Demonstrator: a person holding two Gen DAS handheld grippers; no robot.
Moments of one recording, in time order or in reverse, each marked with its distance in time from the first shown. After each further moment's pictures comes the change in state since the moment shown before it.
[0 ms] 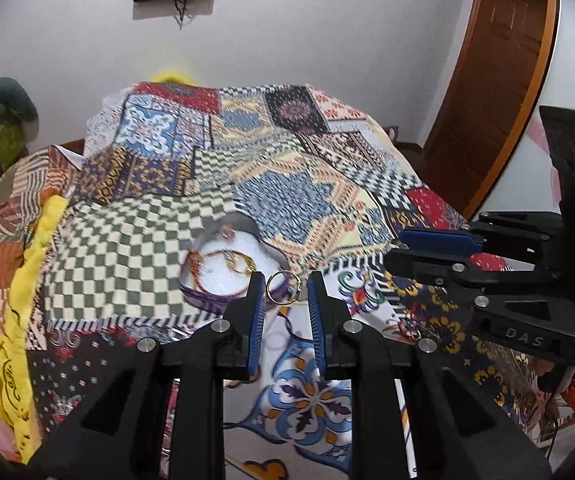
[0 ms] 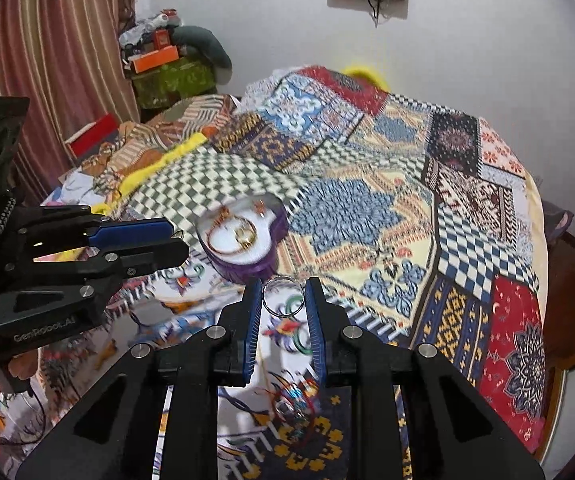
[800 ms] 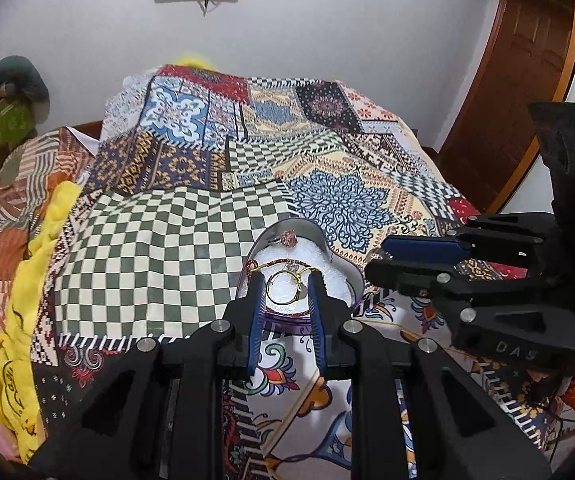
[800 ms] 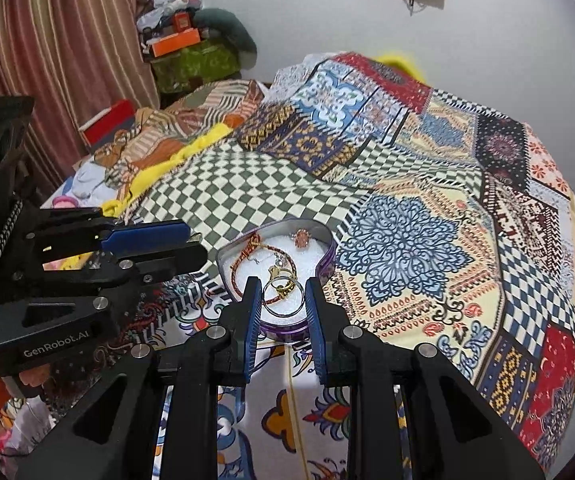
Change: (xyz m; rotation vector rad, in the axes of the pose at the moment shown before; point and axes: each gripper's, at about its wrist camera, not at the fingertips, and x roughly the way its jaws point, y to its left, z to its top) left arm 0.035 0.058 0.007 -0.056 0.037 0.009; right arm 0.067 0.018 0.029 -0.051 0.086 0.083
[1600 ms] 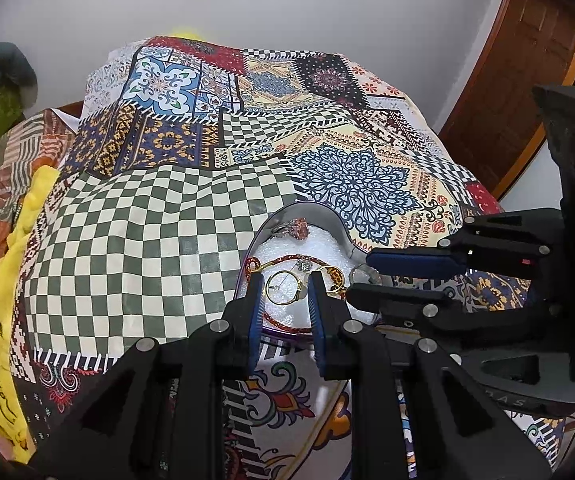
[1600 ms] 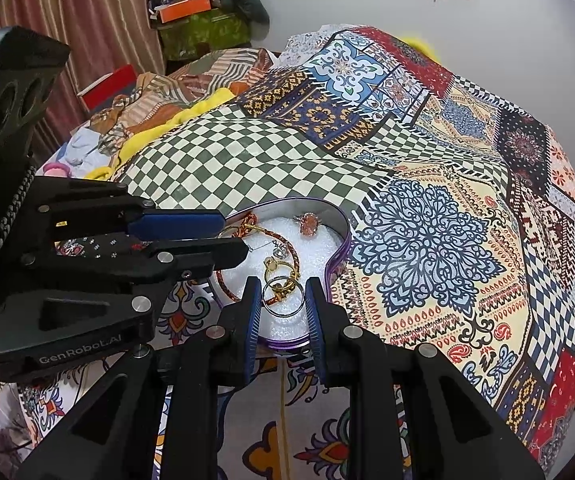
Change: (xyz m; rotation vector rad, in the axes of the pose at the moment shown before) left arm 0.044 0.008 0.004 0.004 0.080 -0.011; right arm 0.034 0.002 0.002 -0.065 0.086 -0.008
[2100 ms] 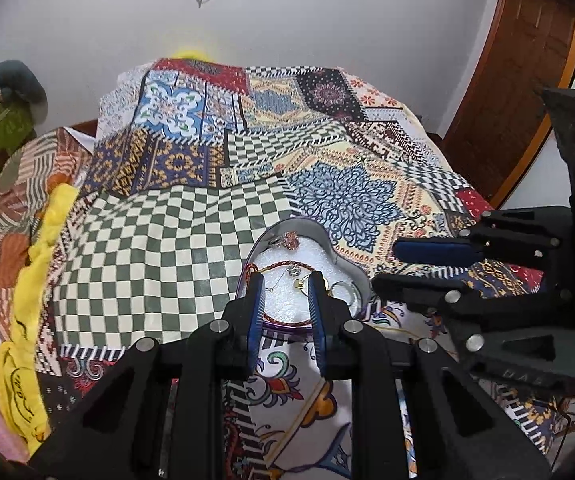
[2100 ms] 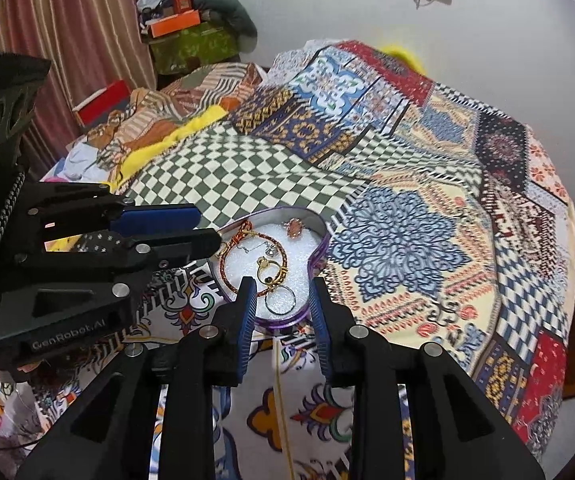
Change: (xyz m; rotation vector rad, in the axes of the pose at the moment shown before) left arm -0.039 -0.015 0.003 0.028 -0.047 0.043; right arm -0.045 -0.002 -0.005 0.042 -0.060 -0.031
